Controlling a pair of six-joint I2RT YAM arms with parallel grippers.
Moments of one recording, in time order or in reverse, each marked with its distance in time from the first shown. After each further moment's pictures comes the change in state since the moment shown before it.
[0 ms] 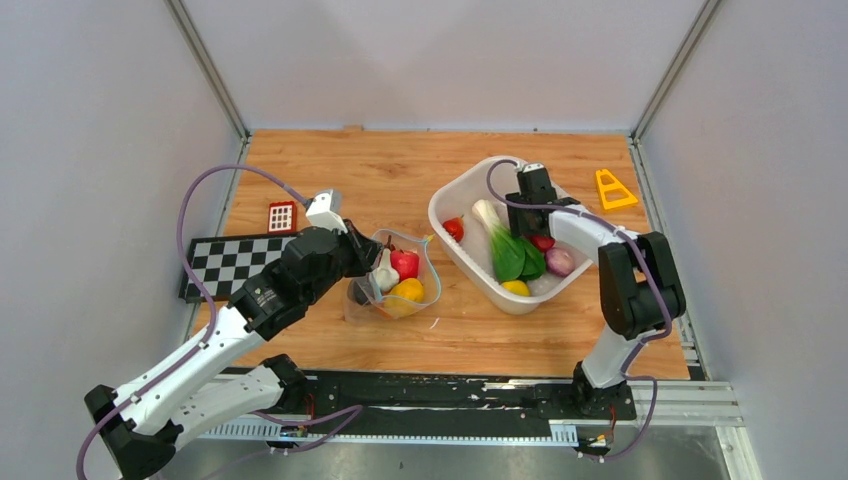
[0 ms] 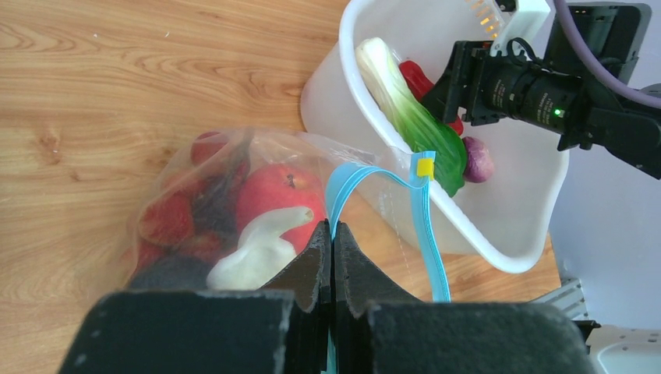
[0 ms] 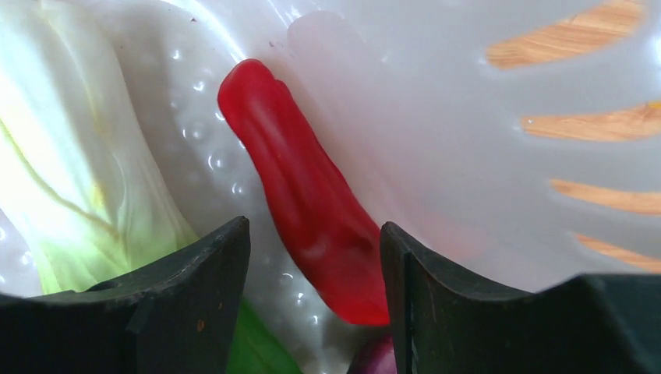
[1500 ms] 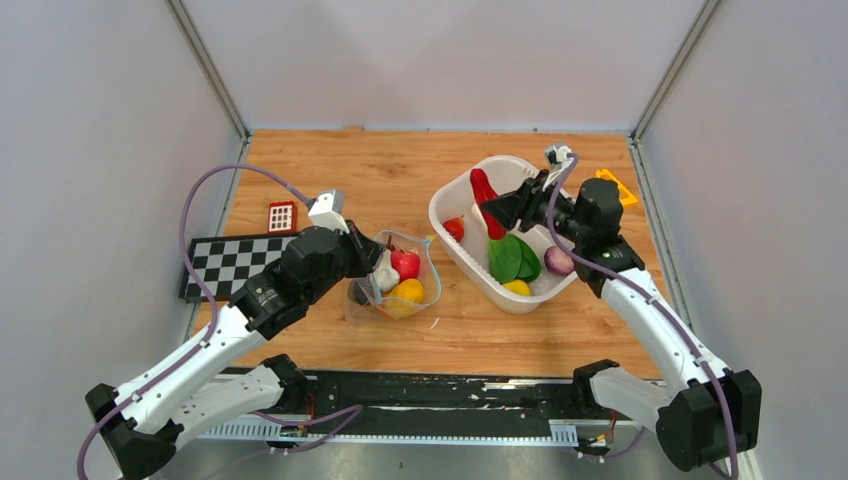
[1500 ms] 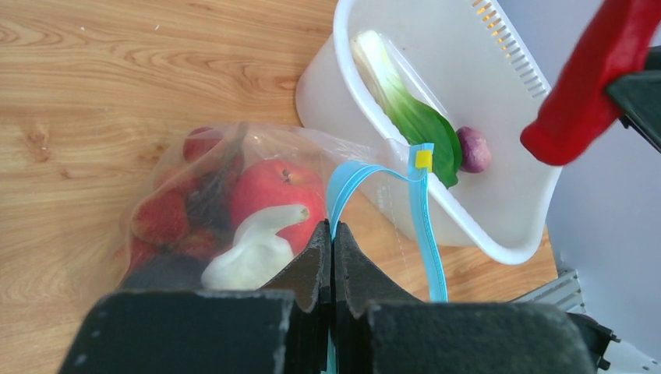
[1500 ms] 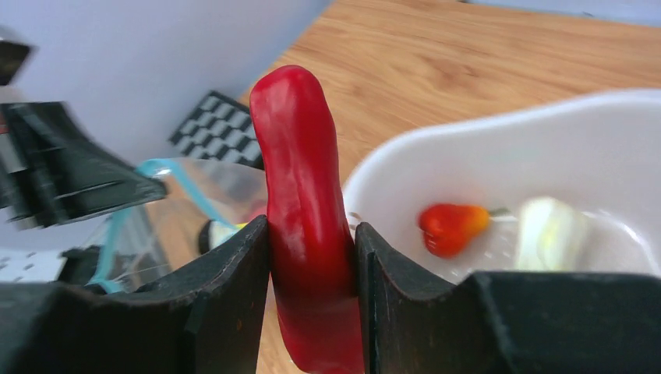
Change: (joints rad) left arm 0.000 0.007 0.000 0.000 0.023 -0.001; right arm 0.004 -0.642 -0.237 0.381 -0.795 0.315
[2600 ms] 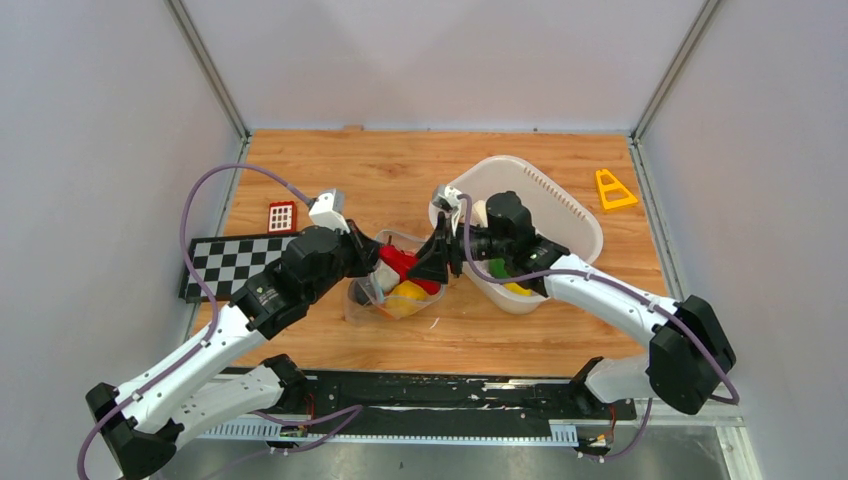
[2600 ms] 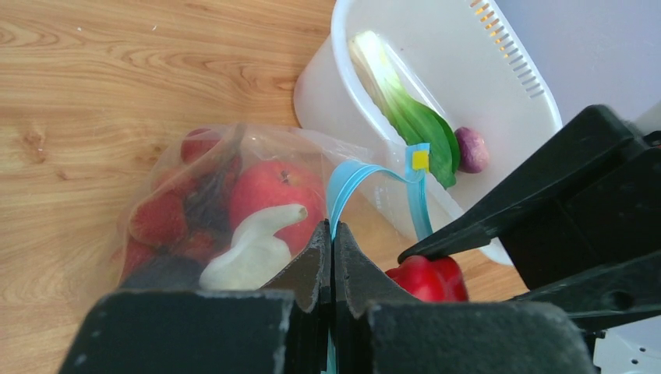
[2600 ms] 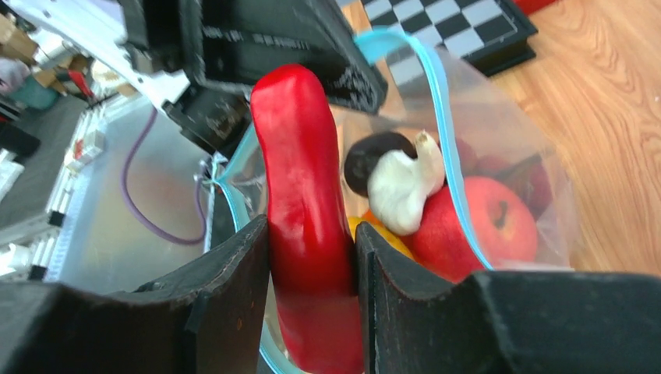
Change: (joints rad) left arm 0.000 0.006 0.000 0.007 0.004 -0.001; right arm 0.441 0.259 0.047 0.174 -0.243 -0.099
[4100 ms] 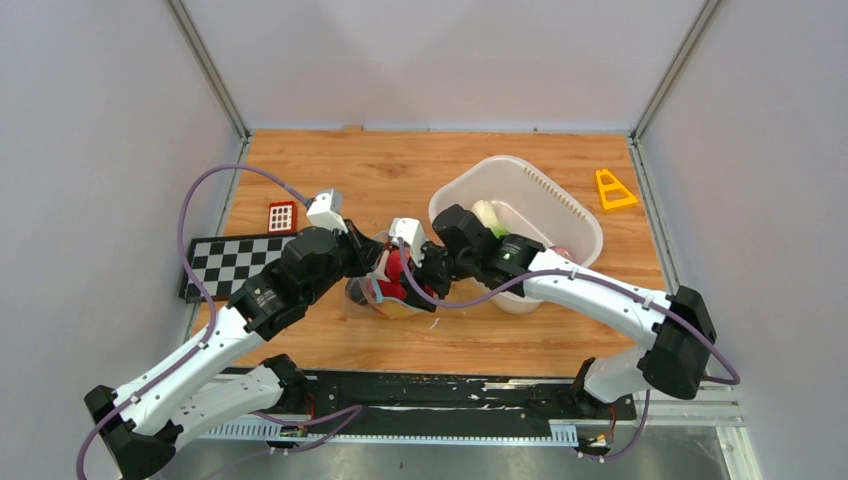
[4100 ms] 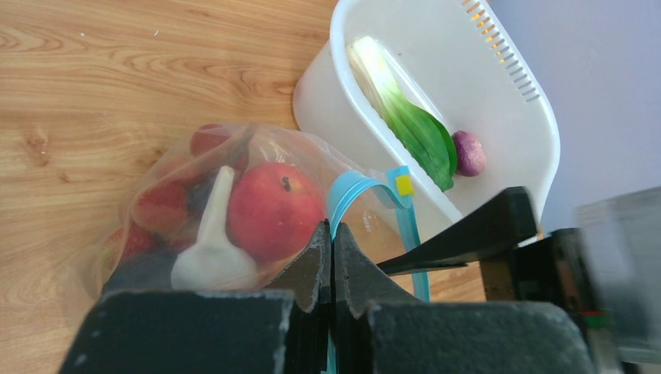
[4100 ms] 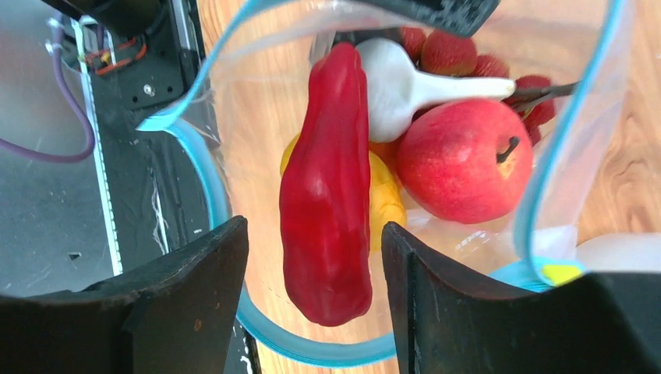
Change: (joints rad) left arm 0.000 -0.014 0.000 0.000 -0.008 0.001; right arm 0.245 0.069 0.286 -0.693 0.417 -0.426
